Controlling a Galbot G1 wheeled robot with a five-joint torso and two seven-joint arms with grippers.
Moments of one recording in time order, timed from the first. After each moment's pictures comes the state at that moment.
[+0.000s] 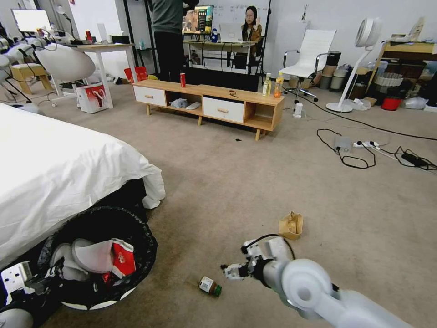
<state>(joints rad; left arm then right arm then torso) 1.62 -1.45 -1.13 -2.33 -0.74 0.69 -0.17 -0.68 0.87 -0.39 1.95 1.35 -0.74 0.61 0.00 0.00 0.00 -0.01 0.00</state>
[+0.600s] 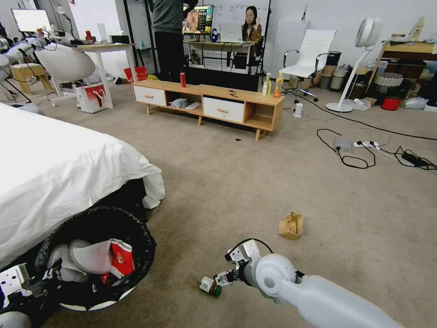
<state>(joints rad) 1.62 -1.46 -1.14 -2.33 -0.73 0.68 -0.16 -0.53 1.00 -0.59 1.65 1.24 -0.74 0.50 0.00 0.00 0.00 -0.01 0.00</state>
